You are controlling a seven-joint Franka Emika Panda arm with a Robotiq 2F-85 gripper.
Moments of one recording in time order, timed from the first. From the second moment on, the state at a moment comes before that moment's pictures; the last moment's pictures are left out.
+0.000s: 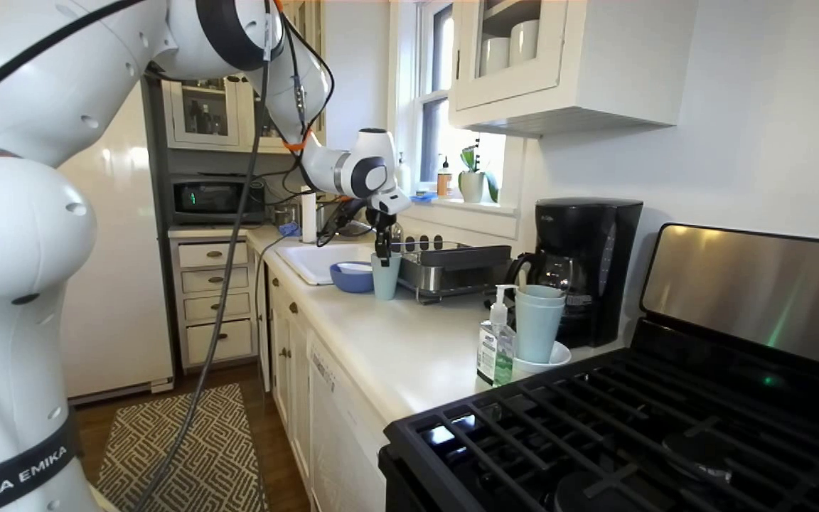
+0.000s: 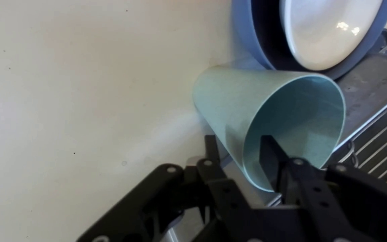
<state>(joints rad) 0.16 0.60 -0.08 -1.62 0.17 2.60 1.12</state>
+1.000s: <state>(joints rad) 0.16 0.59 -0.08 -1.62 0.17 2.59 1.13</state>
